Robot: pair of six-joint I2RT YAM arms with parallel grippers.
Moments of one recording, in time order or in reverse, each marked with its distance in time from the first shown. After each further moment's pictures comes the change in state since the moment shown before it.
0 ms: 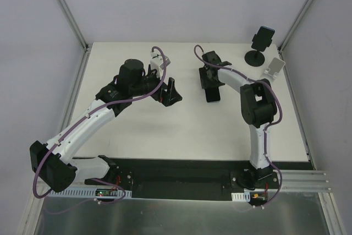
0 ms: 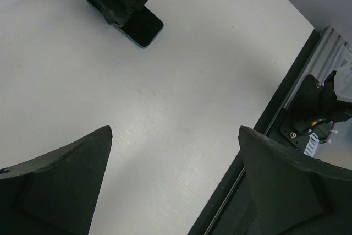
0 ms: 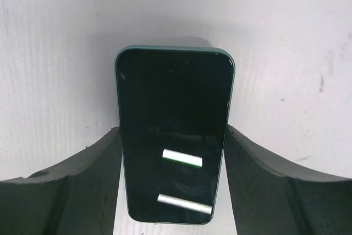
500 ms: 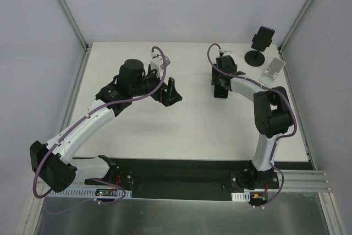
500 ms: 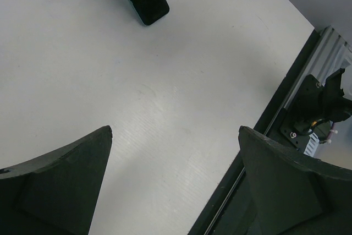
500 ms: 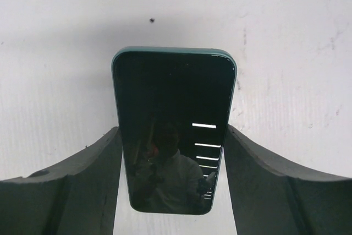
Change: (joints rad) left arm 0.000 0.000 0.000 0.000 0.000 0.000; right arm -0.056 -0.264 -0.395 0.420 0.127 0.061
